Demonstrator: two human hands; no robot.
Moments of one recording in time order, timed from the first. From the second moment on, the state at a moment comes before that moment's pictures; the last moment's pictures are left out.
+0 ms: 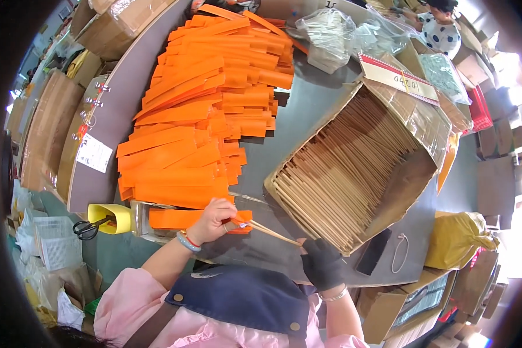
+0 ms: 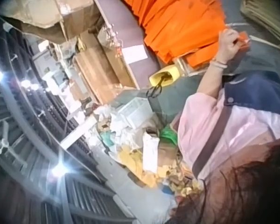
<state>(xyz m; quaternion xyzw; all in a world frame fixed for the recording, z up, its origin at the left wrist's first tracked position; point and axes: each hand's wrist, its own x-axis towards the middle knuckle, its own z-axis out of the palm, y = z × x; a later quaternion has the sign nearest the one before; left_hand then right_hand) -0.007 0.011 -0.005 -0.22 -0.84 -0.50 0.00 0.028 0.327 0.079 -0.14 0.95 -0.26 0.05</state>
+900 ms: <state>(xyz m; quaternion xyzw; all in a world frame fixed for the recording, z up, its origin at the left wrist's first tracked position) -0.014 0.013 0.046 -0.22 -0.93 -0.28 0.03 -0.039 0.358 0.044 -0.07 0.97 -0.19 -0.14</state>
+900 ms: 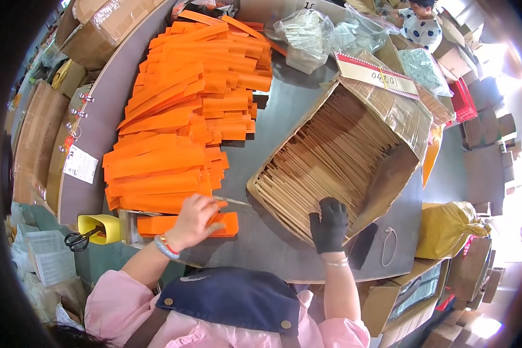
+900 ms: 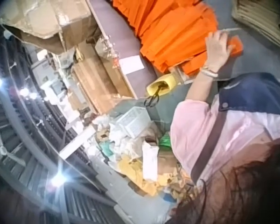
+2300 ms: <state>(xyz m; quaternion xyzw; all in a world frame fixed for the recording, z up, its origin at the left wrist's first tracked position) -0.009 0.028 0.069 -0.34 -0.89 -0.28 0.11 0.009 0.292 0.076 -0.16 0.85 -0.51 0.06</state>
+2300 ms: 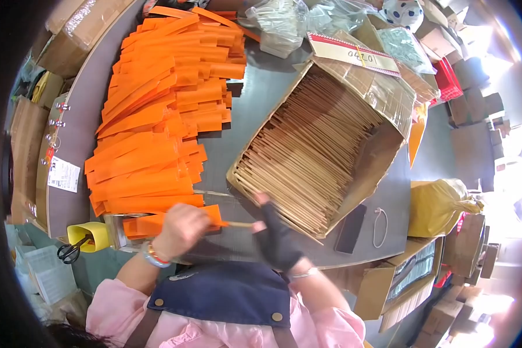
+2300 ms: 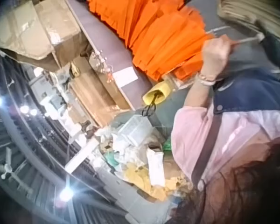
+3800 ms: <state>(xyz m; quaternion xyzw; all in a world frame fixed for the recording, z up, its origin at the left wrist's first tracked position) 0.002 0.025 0.007 -0.17 -0.93 -0.32 0.11 -0.066 0.334 0.040 -0.17 0.98 -0.04 -0.04</state>
